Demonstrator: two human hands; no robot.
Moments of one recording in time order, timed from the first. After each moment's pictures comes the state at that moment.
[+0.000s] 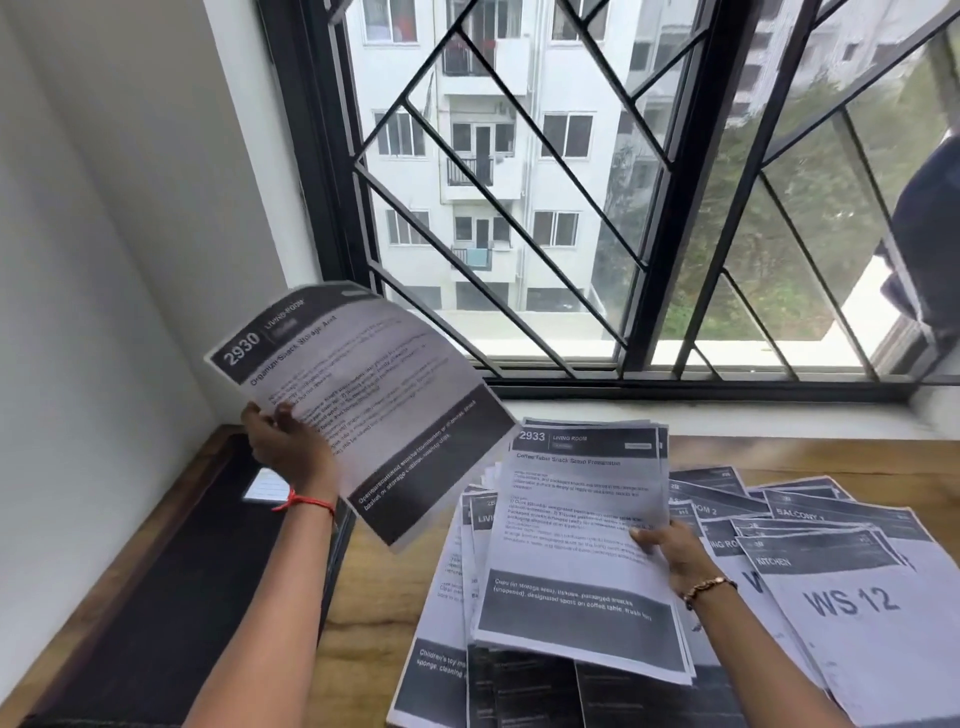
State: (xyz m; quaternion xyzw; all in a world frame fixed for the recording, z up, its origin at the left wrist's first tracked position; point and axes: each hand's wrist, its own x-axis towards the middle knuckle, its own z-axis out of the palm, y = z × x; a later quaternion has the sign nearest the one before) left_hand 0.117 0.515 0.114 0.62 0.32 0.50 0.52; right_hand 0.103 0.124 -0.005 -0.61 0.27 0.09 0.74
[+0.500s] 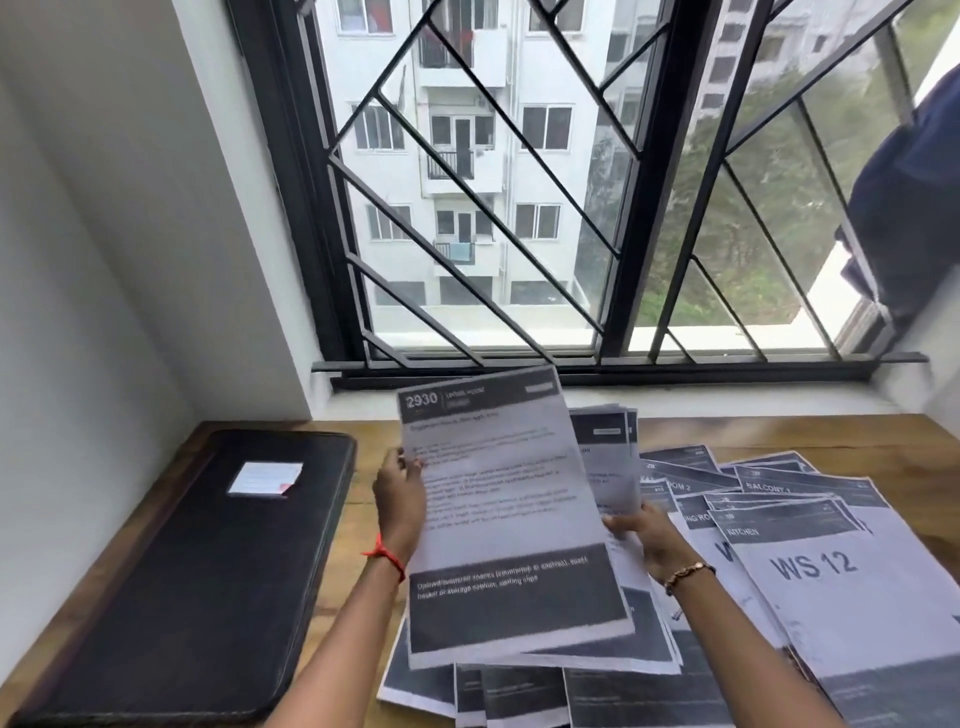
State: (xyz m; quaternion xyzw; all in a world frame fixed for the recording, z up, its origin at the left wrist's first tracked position) left_hand 0.083 0.415 0.050 0.78 0.15 0.20 0.57; right_hand 0.082 0.130 0.007 -0.61 0.21 0.13 0.75
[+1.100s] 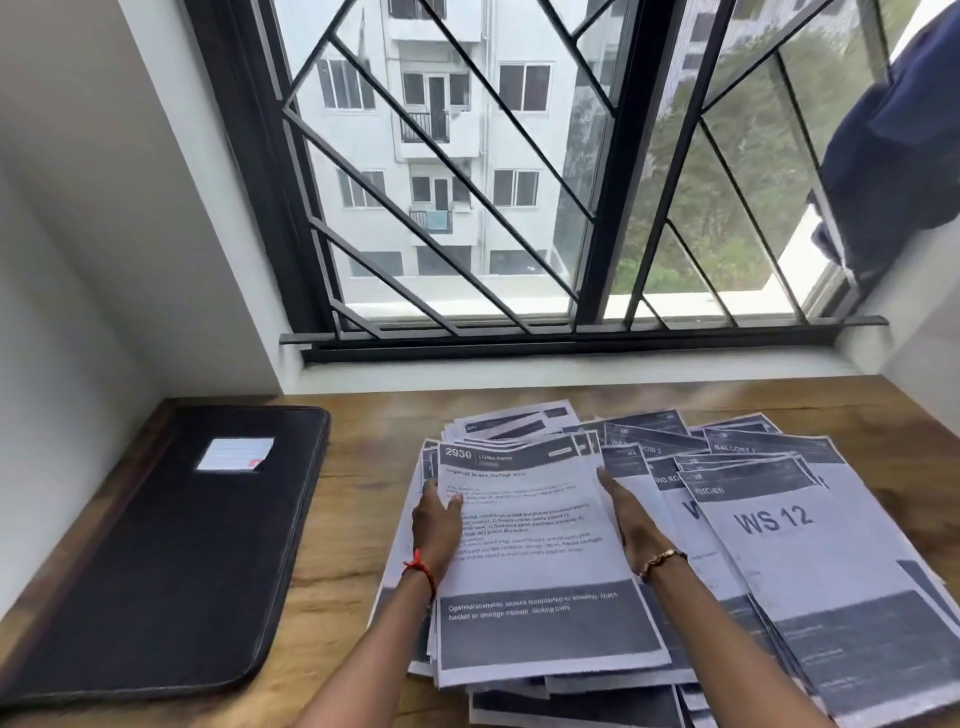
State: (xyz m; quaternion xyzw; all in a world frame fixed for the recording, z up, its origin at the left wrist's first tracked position) left_hand 0.052 0.363 -0.015 0.82 0.15 -0.03 0.55; right_hand 0.057 0.127 -0.007 -0.59 0.21 0.18 0.76
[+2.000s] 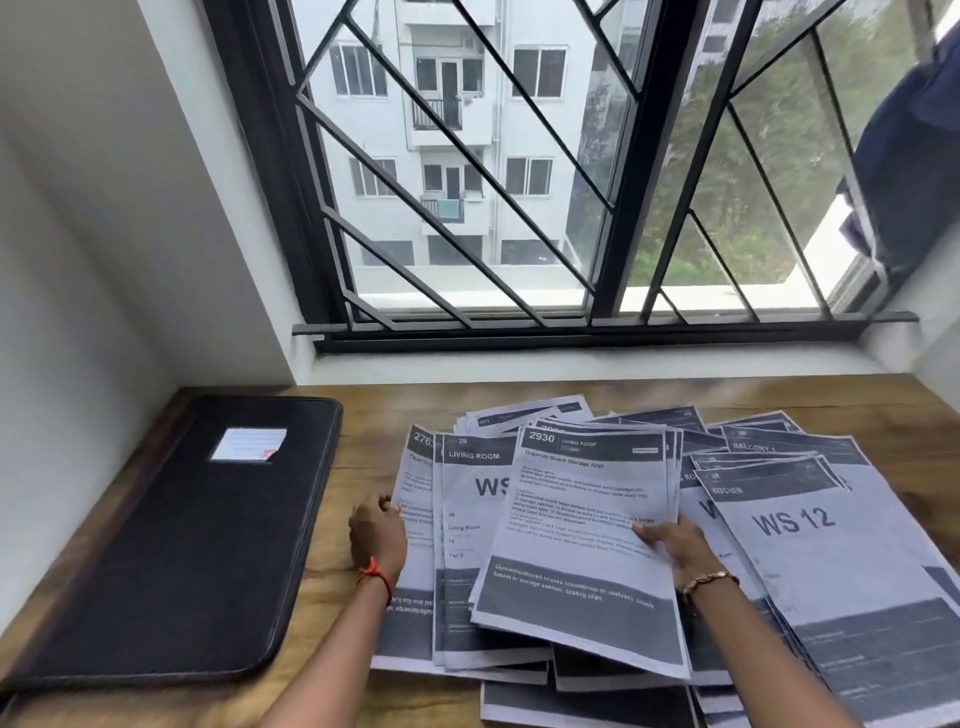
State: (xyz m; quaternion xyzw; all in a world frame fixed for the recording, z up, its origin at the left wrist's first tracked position) left_hand 0.053 0.428 -0.035 0.85 0.31 0.10 0.42; right_hand 0.033 0.098 -0.016 -0.58 0.33 0.06 0.74
